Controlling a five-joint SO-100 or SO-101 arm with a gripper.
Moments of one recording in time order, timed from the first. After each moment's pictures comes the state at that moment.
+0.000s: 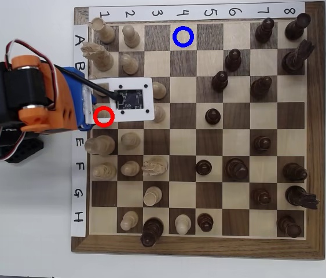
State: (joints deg) arm -10.9 124.4 115.8 95.5 100.3
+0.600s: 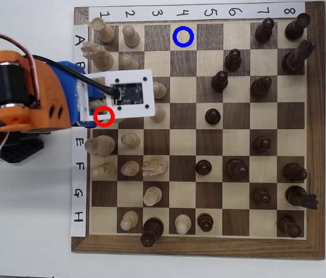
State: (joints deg) arm -11.0 125.5 107.4 96.1 100.3
